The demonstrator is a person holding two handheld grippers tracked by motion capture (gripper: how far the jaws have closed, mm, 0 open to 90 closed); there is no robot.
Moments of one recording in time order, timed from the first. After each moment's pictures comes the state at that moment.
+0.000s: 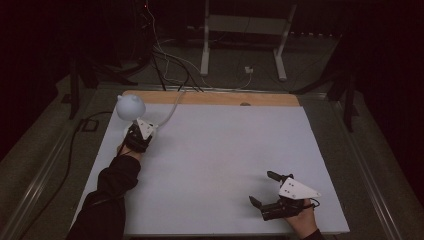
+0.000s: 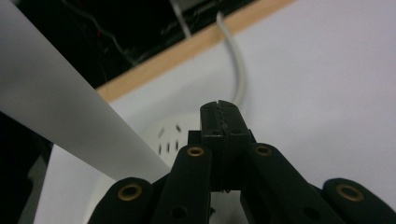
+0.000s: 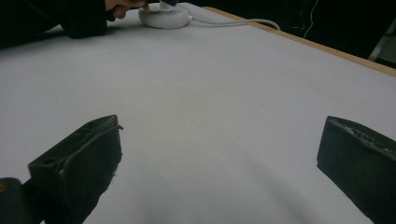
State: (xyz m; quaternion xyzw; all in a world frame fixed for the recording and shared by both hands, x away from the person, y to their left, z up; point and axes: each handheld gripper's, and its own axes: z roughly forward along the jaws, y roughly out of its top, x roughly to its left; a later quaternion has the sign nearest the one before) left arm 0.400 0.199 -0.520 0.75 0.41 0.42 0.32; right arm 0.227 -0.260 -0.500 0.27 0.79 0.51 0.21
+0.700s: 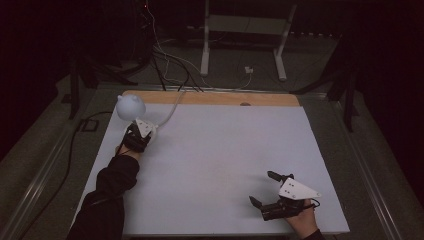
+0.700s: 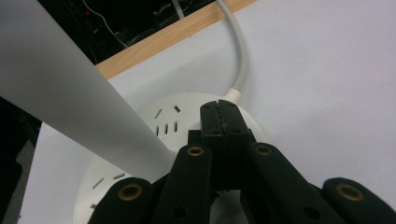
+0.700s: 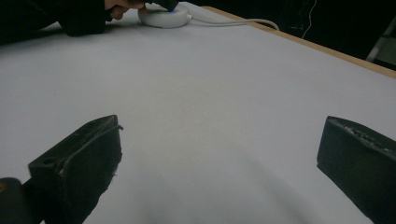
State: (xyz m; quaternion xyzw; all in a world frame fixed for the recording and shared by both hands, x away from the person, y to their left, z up) left arm 0.407 0.204 -0.526 0.76 0.43 0.38 0.30; right arm 0.226 -0.260 -0.499 0.27 0.79 0.51 0.22
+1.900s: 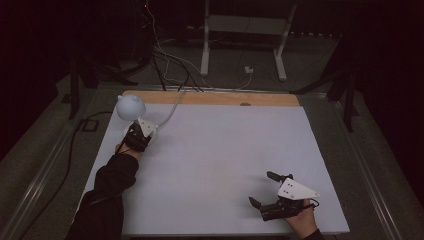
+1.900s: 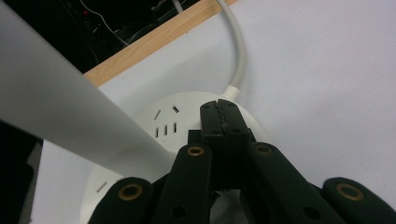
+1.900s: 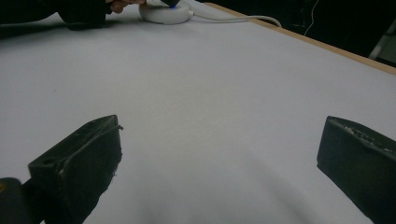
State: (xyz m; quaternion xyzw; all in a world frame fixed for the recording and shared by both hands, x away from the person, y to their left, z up) left arm 0.408 0.199 -0.524 0.78 0.40 0.39 0.26; right arm 0.227 -0.259 -0.501 0.27 0.79 0.50 0.22
